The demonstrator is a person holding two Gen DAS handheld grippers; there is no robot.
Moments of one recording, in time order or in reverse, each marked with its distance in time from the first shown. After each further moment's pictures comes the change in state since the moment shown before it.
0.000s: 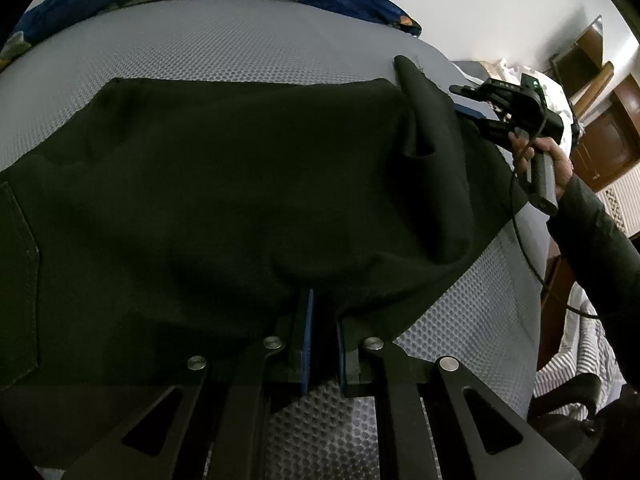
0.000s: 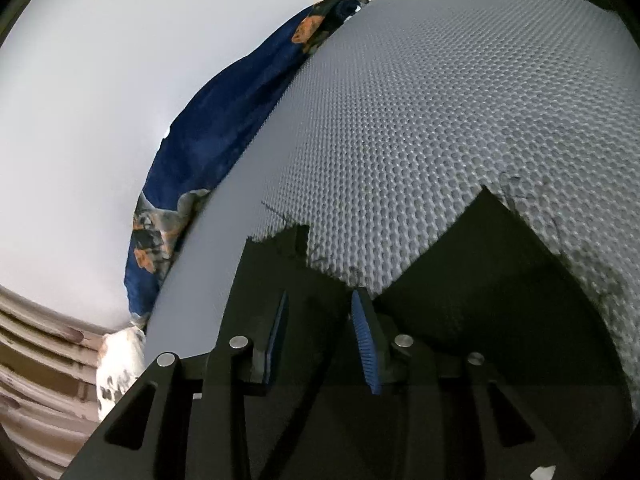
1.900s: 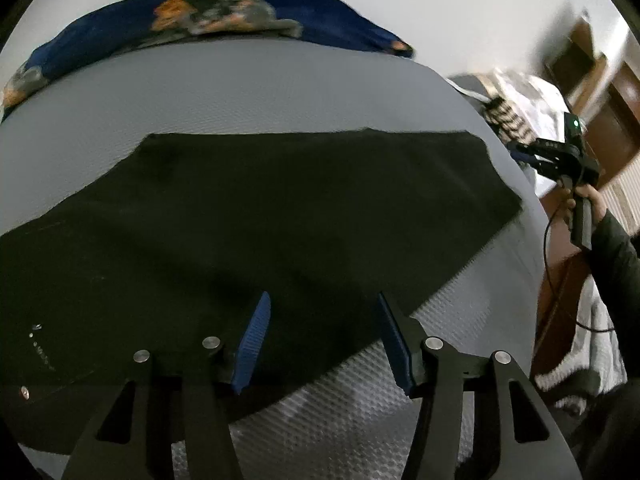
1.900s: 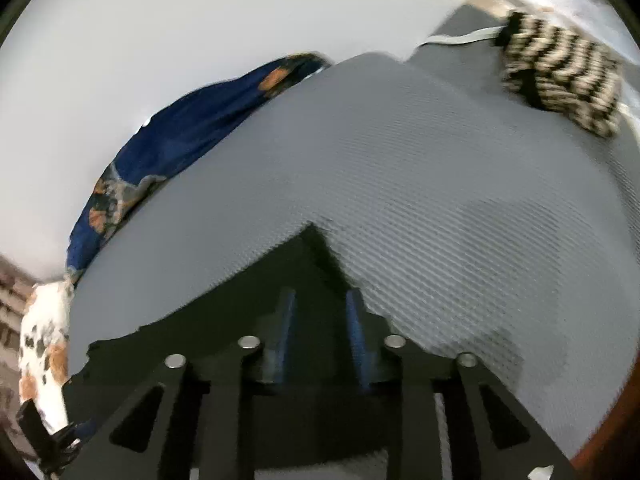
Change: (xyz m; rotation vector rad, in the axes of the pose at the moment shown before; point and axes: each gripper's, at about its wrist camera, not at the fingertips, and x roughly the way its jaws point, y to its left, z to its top) left arm -0.043 -0.002 0.011 0.026 -0.081 0.063; right arm -0.125 -0.003 0.001 -0.244 -0.029 -0.294
